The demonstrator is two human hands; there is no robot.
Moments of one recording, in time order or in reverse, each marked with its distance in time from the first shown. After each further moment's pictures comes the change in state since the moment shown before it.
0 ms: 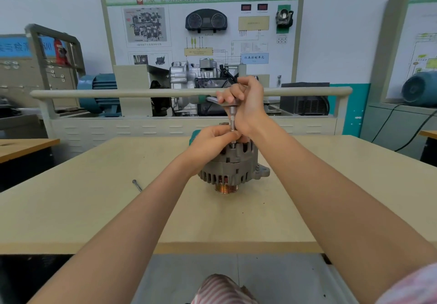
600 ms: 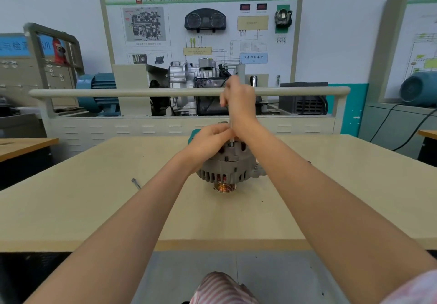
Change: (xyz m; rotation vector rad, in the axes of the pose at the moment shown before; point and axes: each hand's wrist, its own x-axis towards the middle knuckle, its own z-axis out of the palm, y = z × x) left_hand 0.003 -0.003 -0.001 0.031 -0.015 -0.017; right_hand -0.007 0.010 0.011 -0.556 0.241 -0.288
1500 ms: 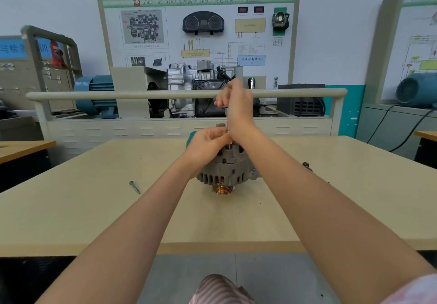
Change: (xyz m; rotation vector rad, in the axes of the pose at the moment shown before) left_hand -0.003 -0.004 0.003 -0.076 0.084 0.061; right_hand -0.005 -0.004 0.001 0.114 -0.033 0.053
